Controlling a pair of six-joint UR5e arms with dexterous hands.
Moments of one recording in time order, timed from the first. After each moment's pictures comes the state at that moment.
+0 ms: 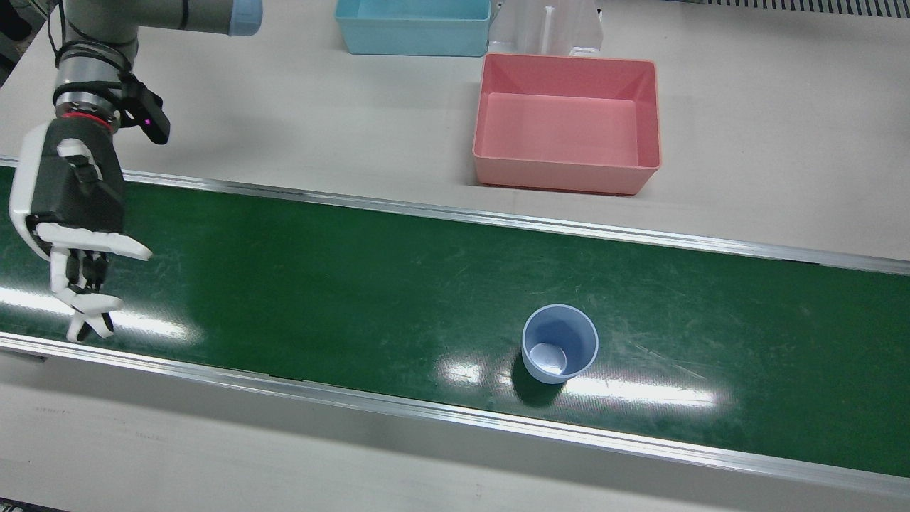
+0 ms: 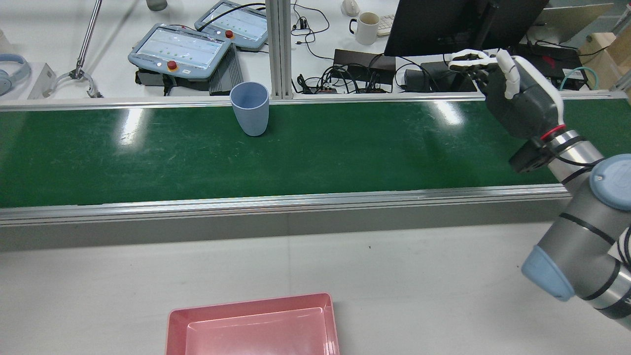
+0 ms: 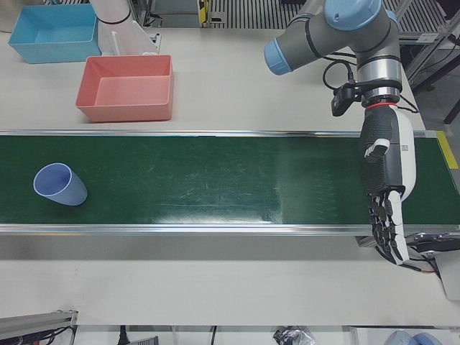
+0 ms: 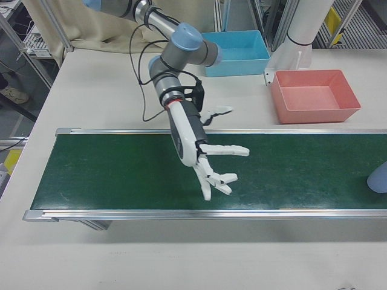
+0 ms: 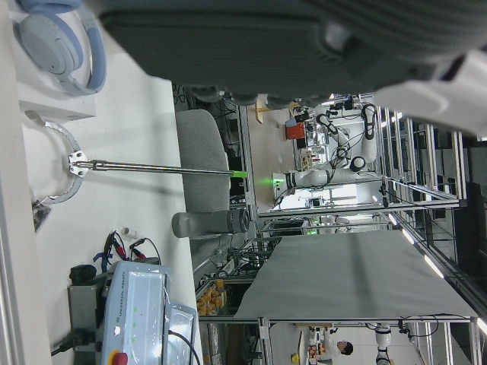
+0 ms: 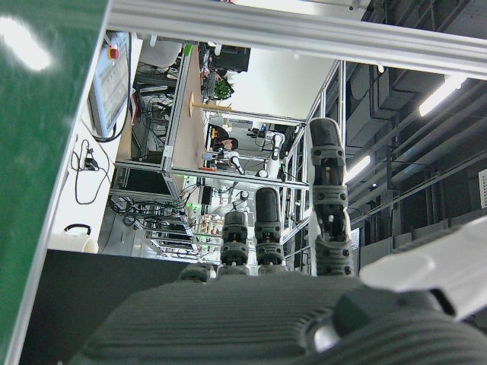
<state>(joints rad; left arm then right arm) -1.42 -1.85 -1.73 0.58 1.61 0.10 0.94 -1.39 1.93 -3.37 -1.15 -0.24</state>
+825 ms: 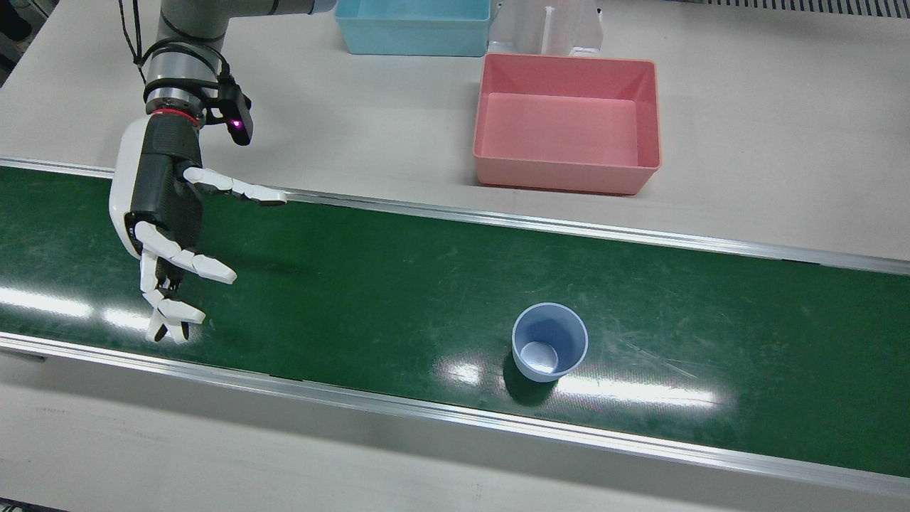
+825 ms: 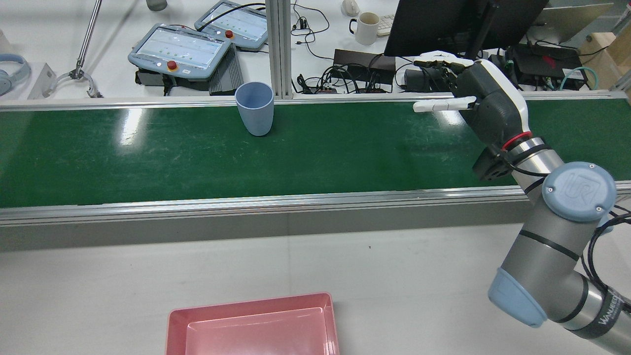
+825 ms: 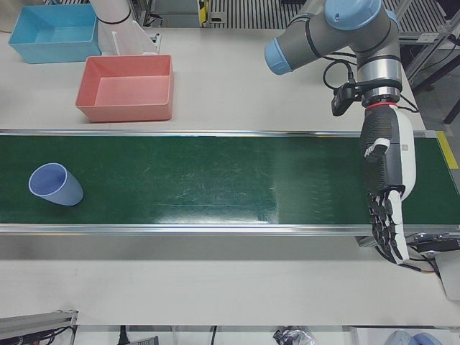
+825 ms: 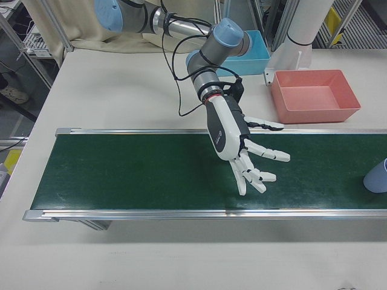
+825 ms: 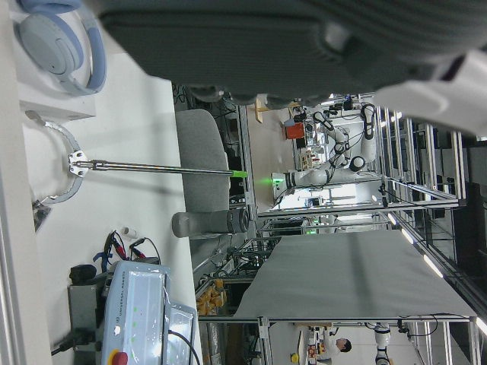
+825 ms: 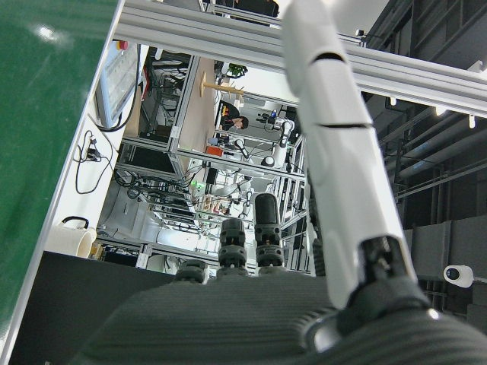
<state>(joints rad) -1.42 -1.85 -1.73 0.58 1.61 0.10 0.81 -1.28 2.00 -3.60 -0.98 -0.34</state>
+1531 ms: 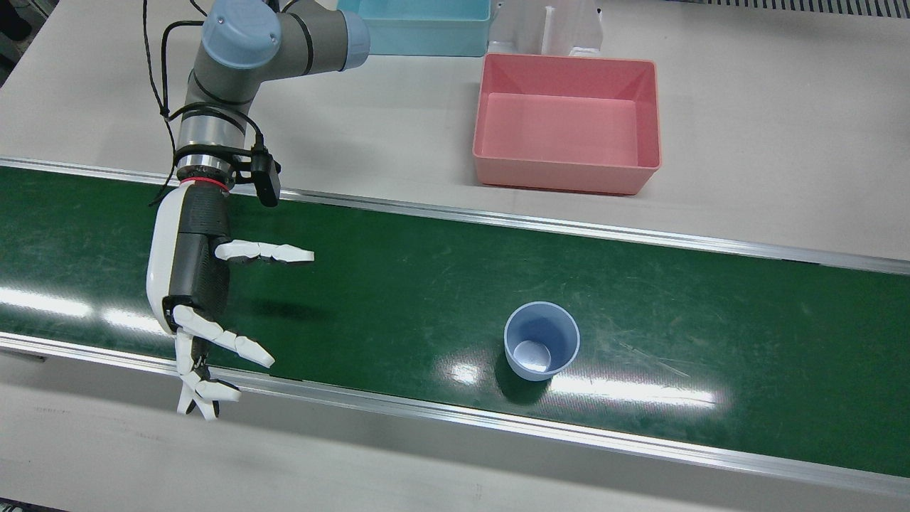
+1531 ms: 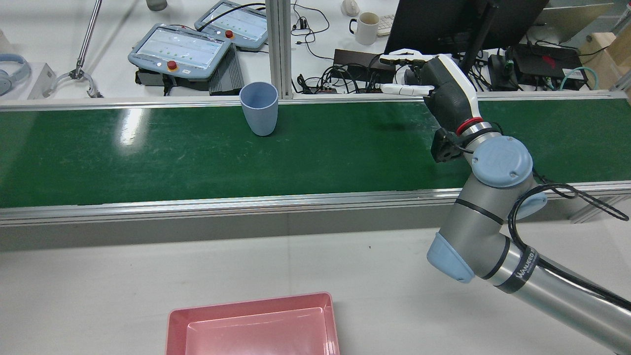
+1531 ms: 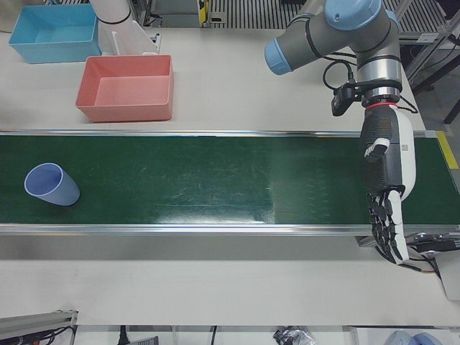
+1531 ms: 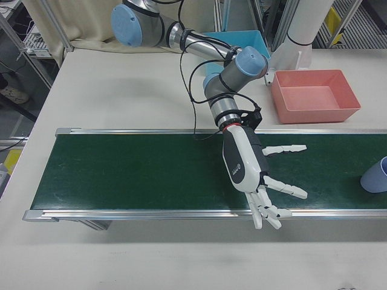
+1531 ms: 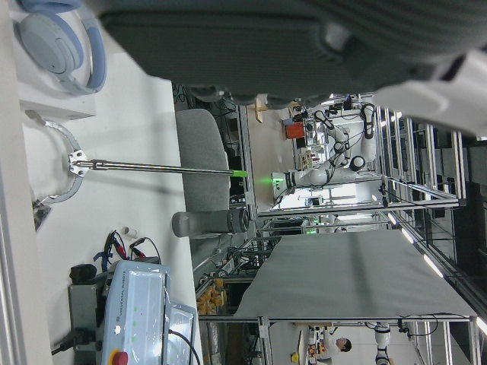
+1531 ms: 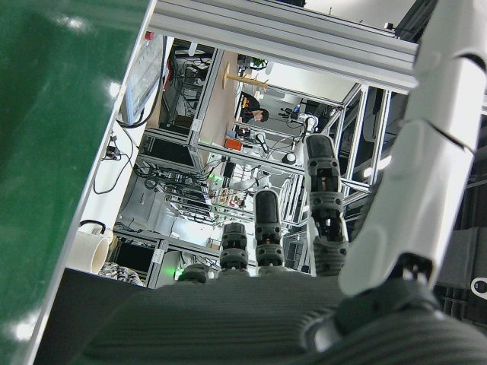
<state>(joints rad) -1.42 -1.85 -1.73 0.58 1.61 0.10 0.81 -1.06 1.73 -3.60 -0.97 -0.35</state>
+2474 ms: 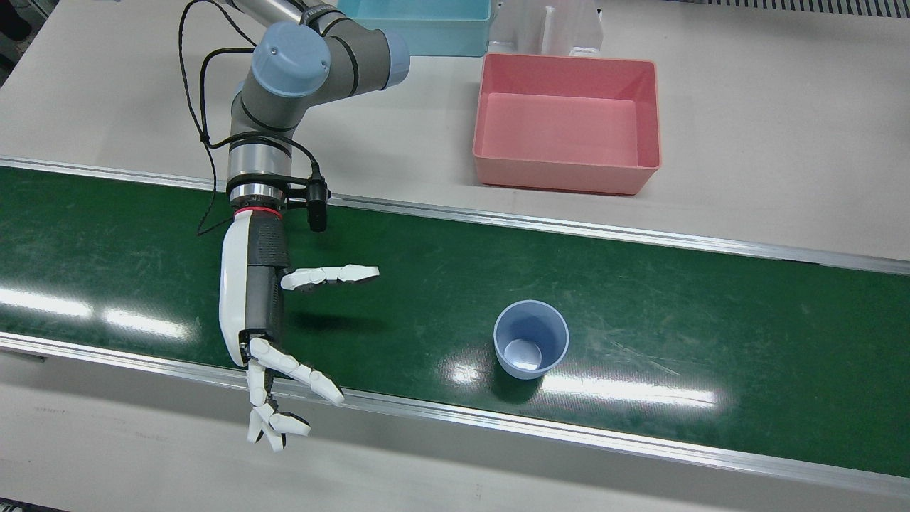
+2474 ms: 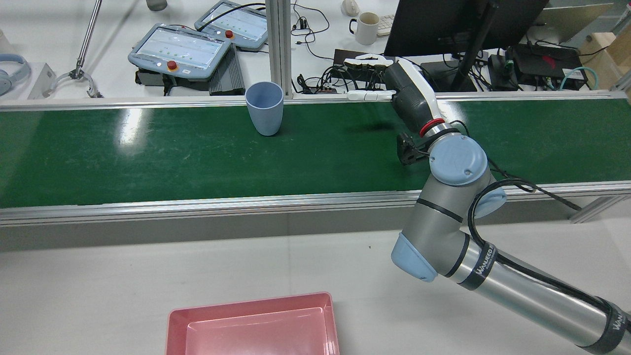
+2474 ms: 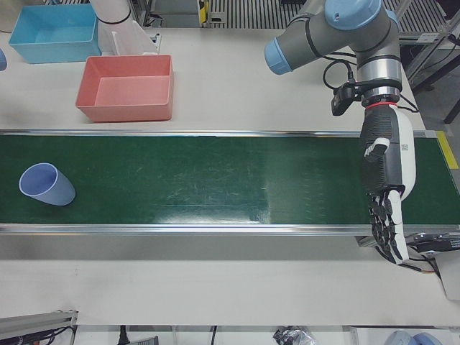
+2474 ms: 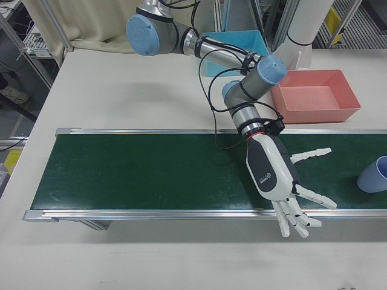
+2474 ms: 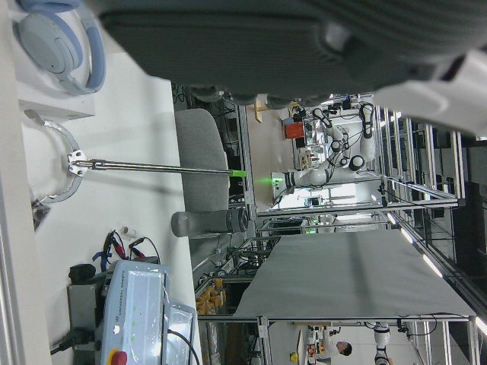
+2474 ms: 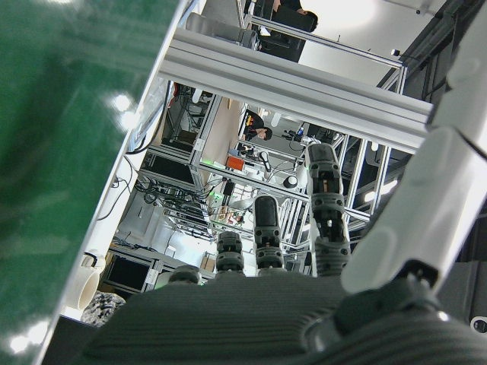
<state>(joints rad) -1.42 -1.85 -1.73 0.58 1.61 0.10 0.76 -0.95 1.63 -3.60 -0.97 -0.43</state>
